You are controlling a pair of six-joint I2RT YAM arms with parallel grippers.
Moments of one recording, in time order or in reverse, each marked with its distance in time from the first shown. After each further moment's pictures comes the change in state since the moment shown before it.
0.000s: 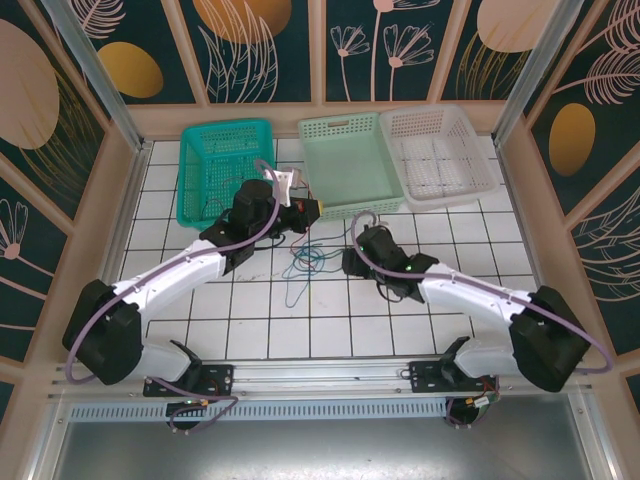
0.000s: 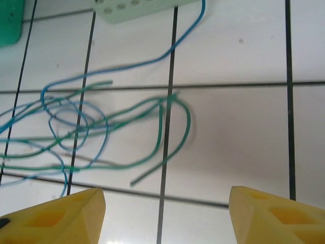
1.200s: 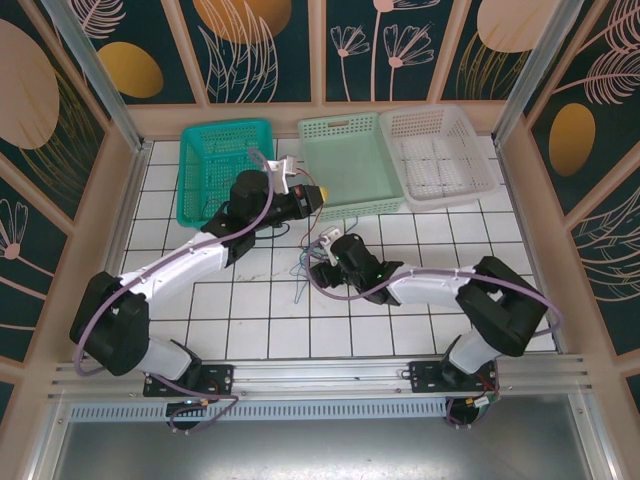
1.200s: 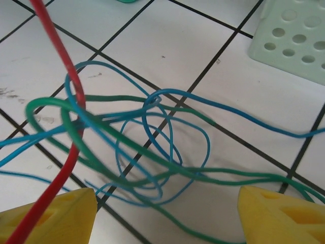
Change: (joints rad) left arm 0.037 0.050 0.036 0.143 0.128 -0.225; right arm 0.093 0.309 0.014 0.467 -0.068 -0.521
